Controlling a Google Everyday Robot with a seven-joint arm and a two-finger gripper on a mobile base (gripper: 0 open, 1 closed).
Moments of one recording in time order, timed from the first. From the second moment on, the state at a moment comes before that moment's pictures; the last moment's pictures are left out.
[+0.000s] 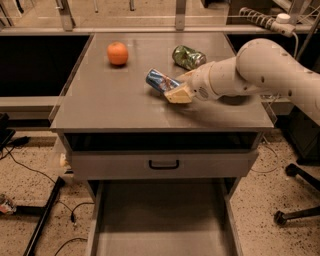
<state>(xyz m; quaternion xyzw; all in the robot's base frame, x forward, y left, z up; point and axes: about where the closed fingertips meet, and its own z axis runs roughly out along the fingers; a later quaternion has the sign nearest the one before) 0.666 -0.054 0.854 -0.48 0.74 0.14 0.45</state>
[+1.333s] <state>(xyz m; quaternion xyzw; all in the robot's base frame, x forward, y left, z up) 0.667 -0.054 0.854 -0.48 0.74 0.15 0.45</state>
